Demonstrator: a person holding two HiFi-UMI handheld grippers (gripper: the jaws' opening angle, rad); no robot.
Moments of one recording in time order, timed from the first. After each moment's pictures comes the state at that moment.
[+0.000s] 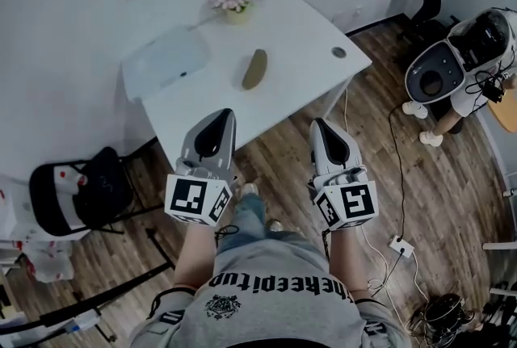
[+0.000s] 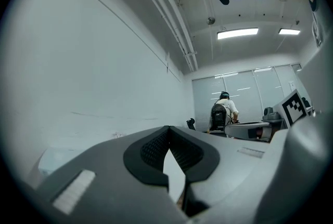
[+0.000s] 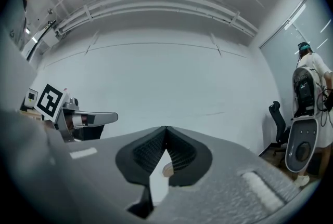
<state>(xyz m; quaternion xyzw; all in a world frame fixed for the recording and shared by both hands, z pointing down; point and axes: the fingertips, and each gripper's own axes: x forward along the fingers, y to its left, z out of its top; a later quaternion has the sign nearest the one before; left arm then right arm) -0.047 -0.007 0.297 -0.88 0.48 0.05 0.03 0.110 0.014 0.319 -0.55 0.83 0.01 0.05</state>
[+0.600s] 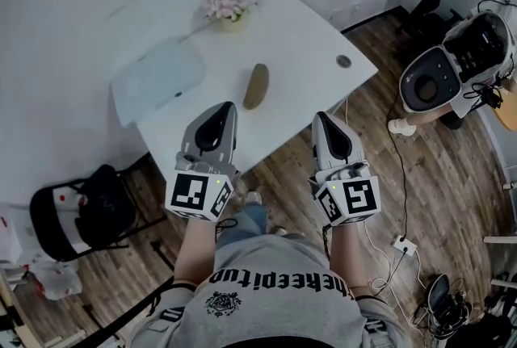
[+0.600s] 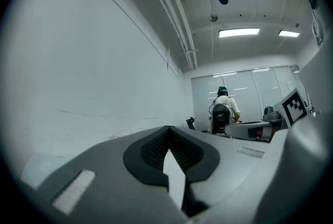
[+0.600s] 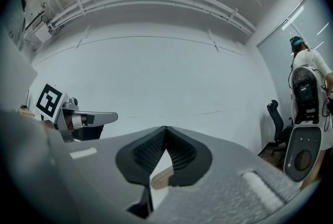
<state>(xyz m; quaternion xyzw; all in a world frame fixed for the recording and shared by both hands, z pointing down) -0.051 -0.113 0.296 -0.89 0.46 0.05 0.03 0.105 -0.085 0.318 -0.57 0.82 0.00 0.04</state>
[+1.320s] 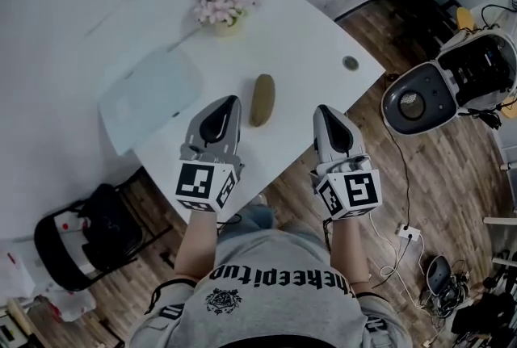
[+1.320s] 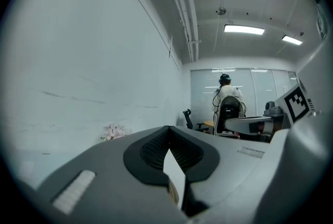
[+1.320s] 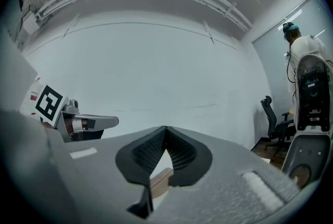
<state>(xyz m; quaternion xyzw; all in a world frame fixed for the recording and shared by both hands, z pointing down) -0.063 -0.227 0.336 -0.91 0.42 0.01 -0.02 0.086 -0.182 0.340 -0.61 0.79 -0.02 0.02</state>
